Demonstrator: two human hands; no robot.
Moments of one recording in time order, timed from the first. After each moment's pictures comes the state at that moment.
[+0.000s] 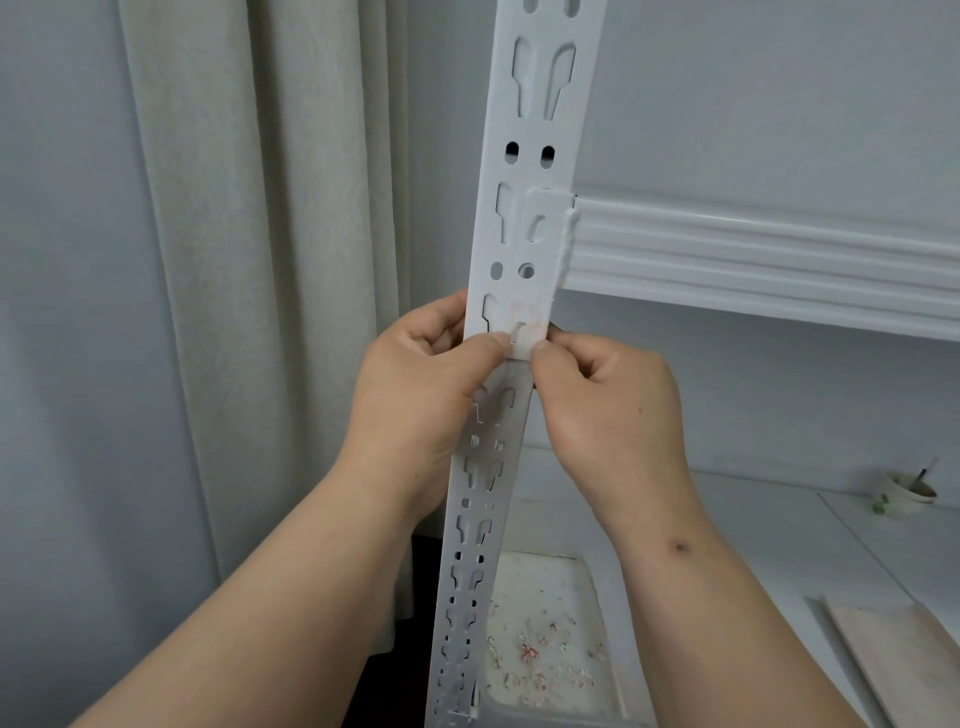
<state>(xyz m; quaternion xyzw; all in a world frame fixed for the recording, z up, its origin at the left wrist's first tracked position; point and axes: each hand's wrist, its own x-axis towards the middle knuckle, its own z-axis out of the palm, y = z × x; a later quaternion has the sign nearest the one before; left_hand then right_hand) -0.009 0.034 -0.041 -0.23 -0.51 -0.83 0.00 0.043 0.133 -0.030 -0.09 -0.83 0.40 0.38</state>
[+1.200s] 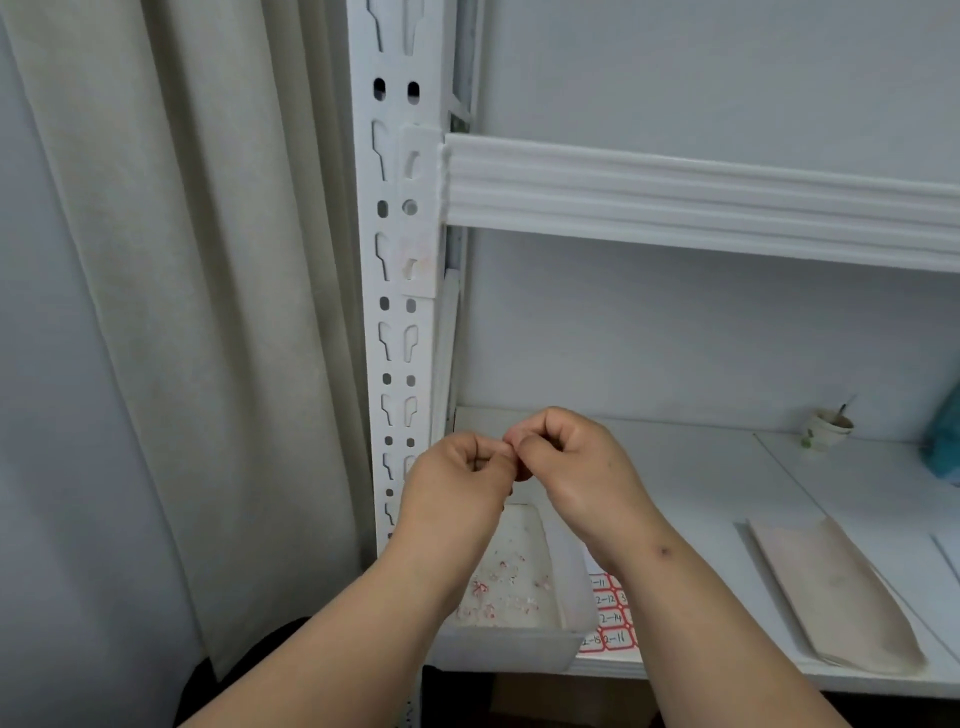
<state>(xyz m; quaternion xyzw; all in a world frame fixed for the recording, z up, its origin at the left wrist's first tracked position) 0.060 0.088 -0.127 -0.13 -0.72 -0.68 -0.10 0.093 0.199 -0.115 -0.13 -0.81 0.54 0.19</state>
